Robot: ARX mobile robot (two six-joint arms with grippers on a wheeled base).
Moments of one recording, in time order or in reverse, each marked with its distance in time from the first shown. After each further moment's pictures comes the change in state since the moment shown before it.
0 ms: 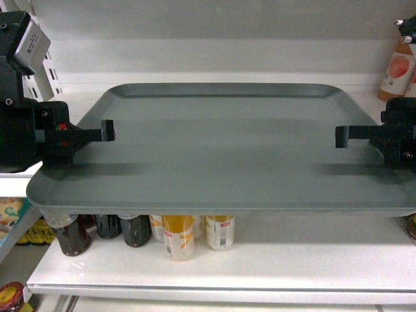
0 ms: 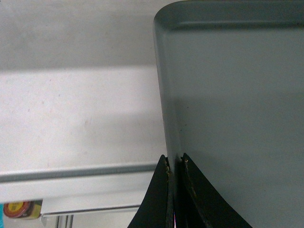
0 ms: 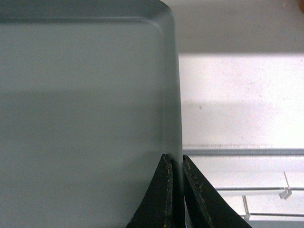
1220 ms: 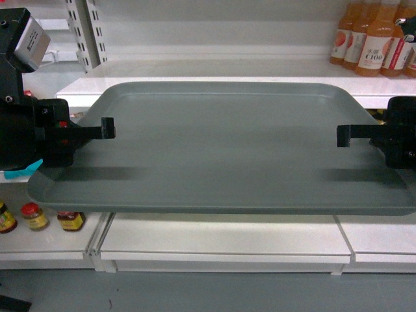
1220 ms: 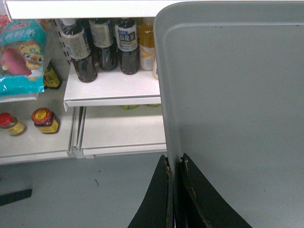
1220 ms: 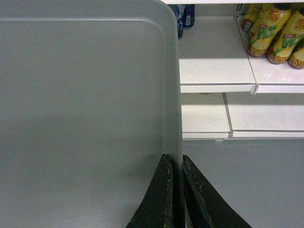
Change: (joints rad) left arm -0.001 0.000 0.003 0.002 -0.001 0.000; right arm -0.003 -0.005 -0.001 0.000 -0.003 0.000
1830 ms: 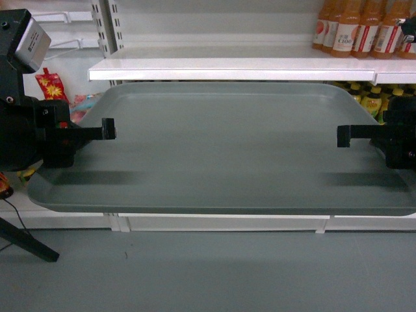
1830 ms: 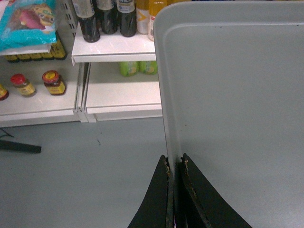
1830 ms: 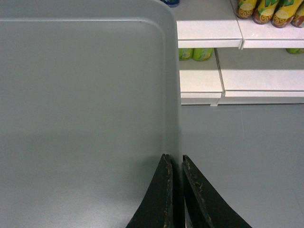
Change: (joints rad) left arm -0.002 0.000 0.000 -0.004 0.000 0.000; right arm 0.000 0.000 -0.001 -0.002 0.000 0.000
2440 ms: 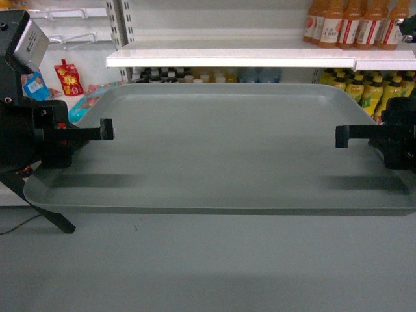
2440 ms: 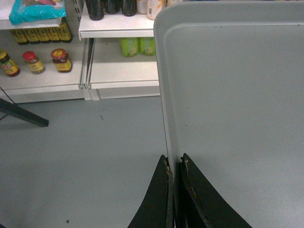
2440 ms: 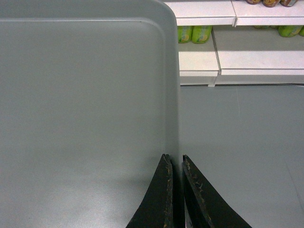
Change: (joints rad) left arm 0.002 0.000 0.000 -0.001 0.000 0.000; right arm 0.000 0.000 0.000 0.001 0.000 0.000
